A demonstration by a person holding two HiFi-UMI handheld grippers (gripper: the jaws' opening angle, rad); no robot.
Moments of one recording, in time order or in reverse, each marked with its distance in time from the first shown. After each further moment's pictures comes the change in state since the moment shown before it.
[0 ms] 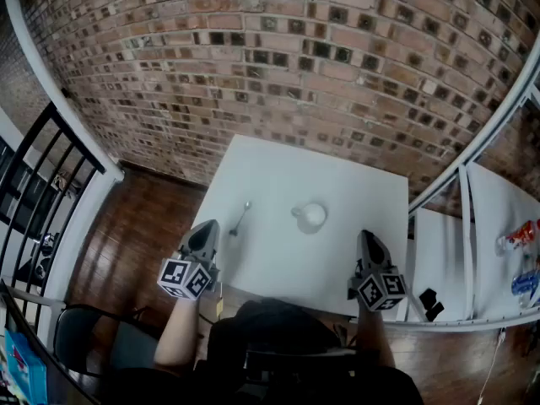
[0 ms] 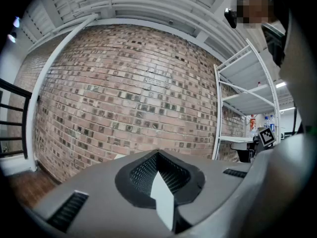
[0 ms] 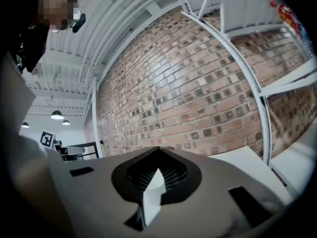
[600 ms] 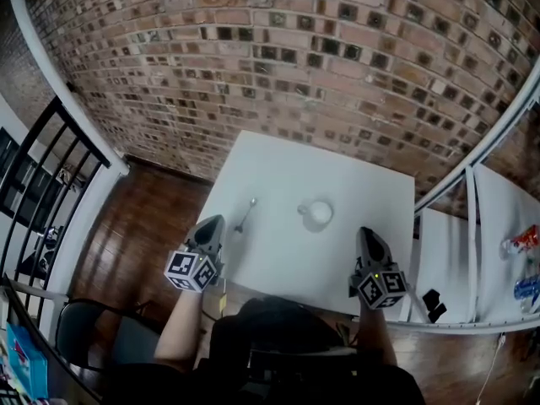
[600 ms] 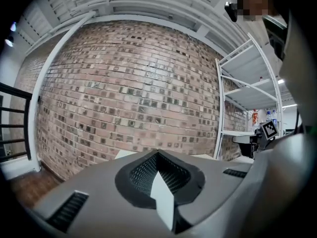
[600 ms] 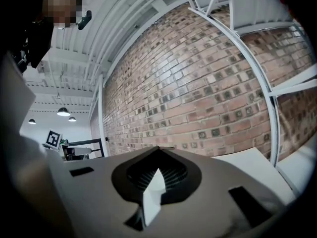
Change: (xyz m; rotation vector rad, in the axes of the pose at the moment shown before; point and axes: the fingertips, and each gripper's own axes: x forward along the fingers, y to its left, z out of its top) left arm 0.009 0.010 -0.018 0.021 0.056 0.019; right arm 0.012 0.017 -0.002 -0.038 0.019 0.059
